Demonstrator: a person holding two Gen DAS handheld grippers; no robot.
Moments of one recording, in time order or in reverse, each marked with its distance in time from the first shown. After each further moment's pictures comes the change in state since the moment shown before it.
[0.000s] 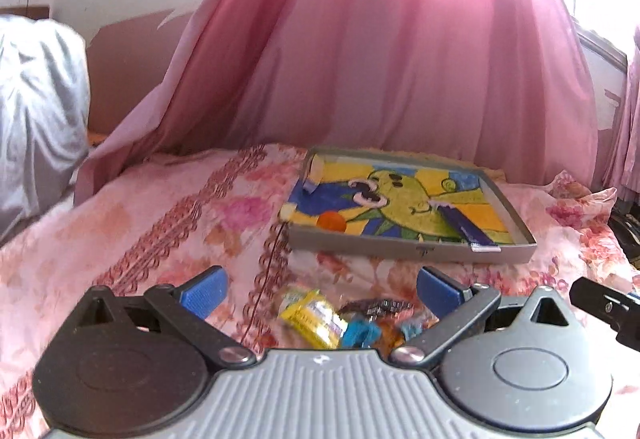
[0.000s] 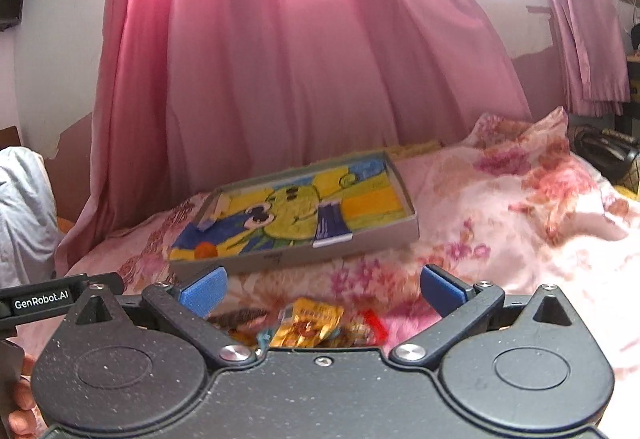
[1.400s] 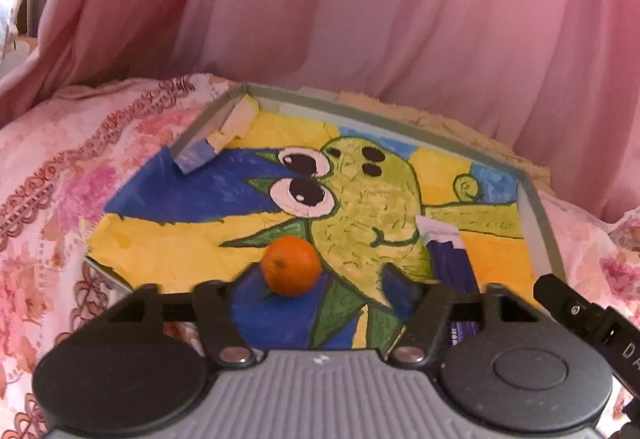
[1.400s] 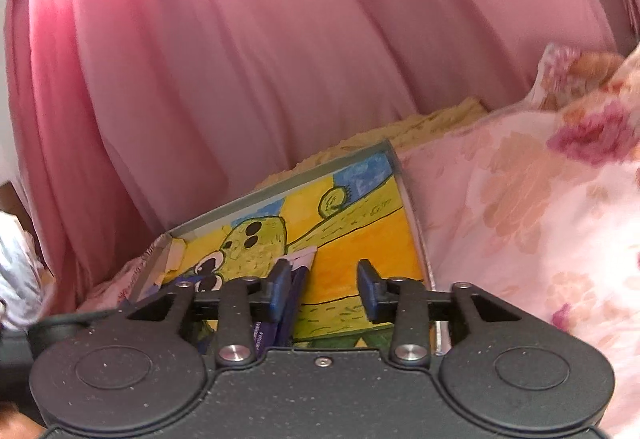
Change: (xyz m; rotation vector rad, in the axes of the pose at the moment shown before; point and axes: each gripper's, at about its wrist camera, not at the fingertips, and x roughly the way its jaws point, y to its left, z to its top) left arm 0.221 -0.097 0.059 -0.160 0.200 0.066; right arm 0.232 -0.088 0.069 0.159 0.089 0.147
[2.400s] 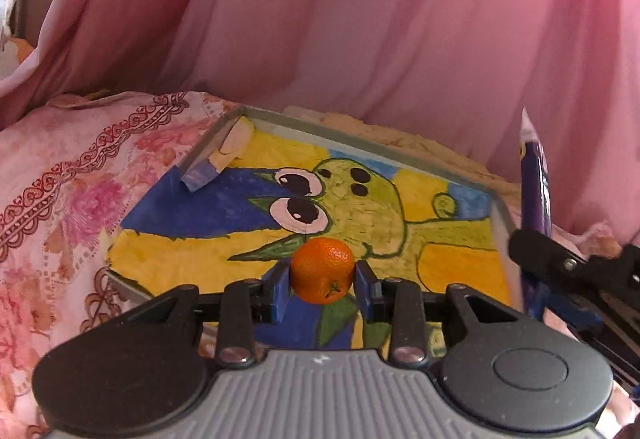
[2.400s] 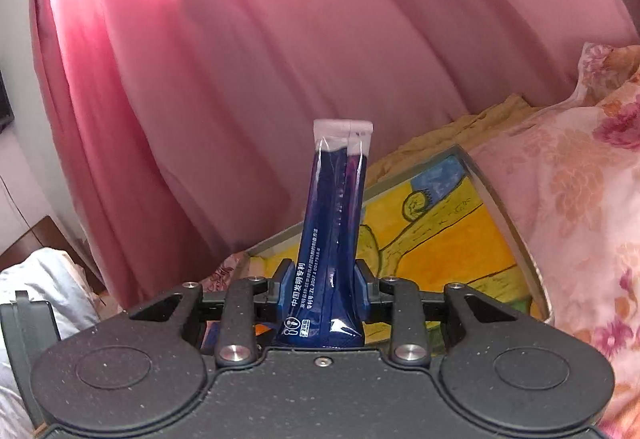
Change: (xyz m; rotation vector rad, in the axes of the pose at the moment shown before) left arm -0.017 0.018 0.009 -0.021 -0.031 -0.088; right arm -0.017 0.051 0.007 0.112 -0.008 0.120
